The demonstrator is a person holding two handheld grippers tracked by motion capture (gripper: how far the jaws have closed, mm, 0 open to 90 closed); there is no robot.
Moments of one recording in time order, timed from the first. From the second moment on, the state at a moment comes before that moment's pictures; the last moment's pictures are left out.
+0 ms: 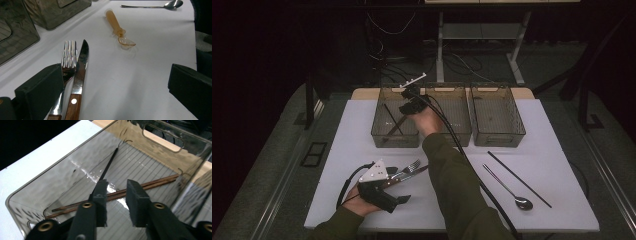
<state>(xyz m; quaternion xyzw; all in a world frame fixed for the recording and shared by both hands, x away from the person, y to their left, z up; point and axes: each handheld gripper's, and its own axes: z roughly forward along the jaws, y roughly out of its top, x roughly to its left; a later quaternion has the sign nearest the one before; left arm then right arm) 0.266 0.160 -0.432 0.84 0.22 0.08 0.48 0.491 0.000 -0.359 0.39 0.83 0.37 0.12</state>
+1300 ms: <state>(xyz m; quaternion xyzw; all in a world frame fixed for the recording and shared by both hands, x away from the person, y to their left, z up) 0.267 0.164 -0.431 0.84 0.24 0.08 0.48 0.396 -0.157 -0.331 0.35 0.83 0.41 0.13</state>
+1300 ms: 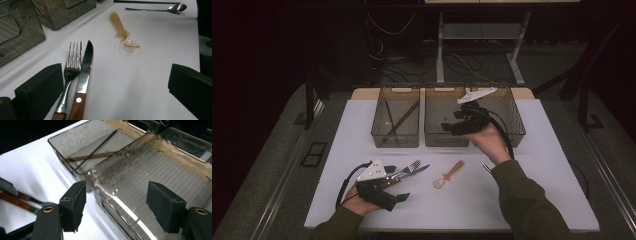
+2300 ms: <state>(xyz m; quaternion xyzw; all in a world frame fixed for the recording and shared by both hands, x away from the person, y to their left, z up) 0.267 0.164 -0.433 0.84 0.24 0.08 0.48 0.332 -0.271 -0.390 0.39 0.82 0.40 0.12</state>
